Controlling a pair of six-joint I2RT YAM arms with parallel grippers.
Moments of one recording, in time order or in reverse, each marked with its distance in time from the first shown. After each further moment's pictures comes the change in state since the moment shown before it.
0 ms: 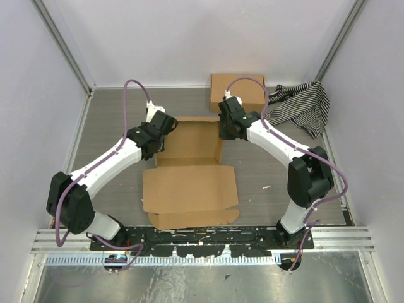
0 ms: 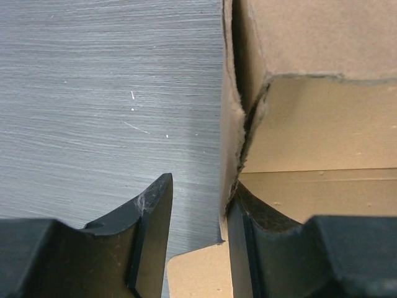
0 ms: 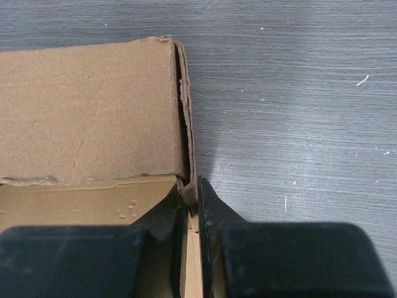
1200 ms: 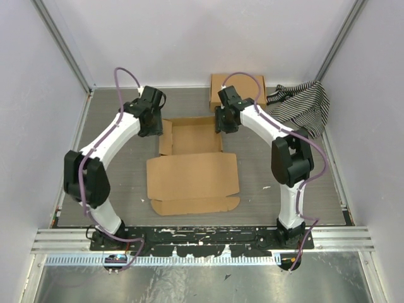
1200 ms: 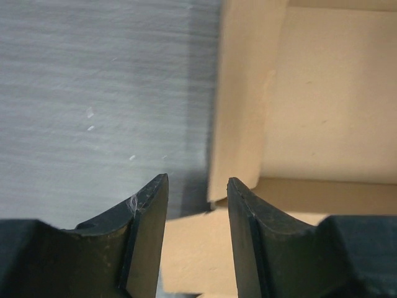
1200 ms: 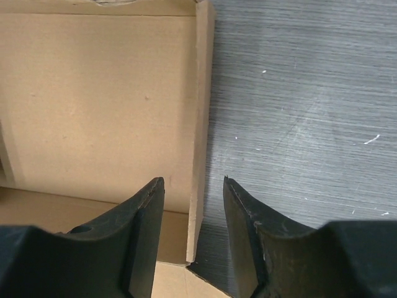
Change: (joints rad) left arm 0.210 0.192 0.273 -0.134 0.316 -0.021; right arm -0.082 0.282 0.277 -0.113 -0.124 -0.112
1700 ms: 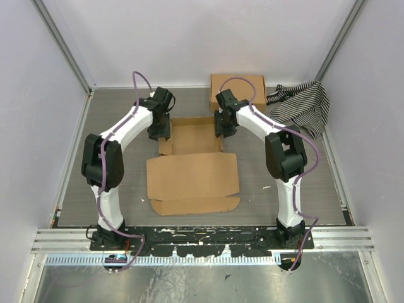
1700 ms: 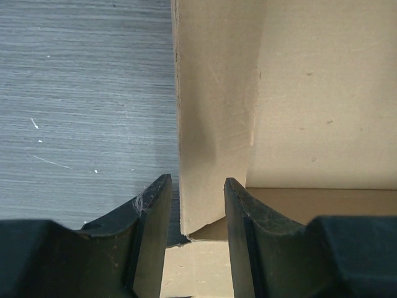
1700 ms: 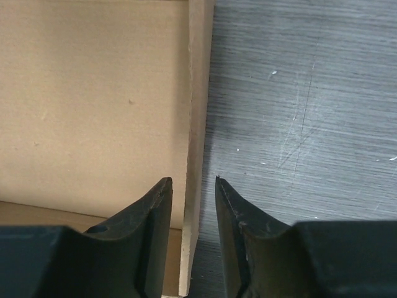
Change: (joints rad) left arm -0.003 0.275 0.179 -0.066 0.111 0.006; right arm 0.000 0.095 0.037 -0.007 -0.035 -0.014
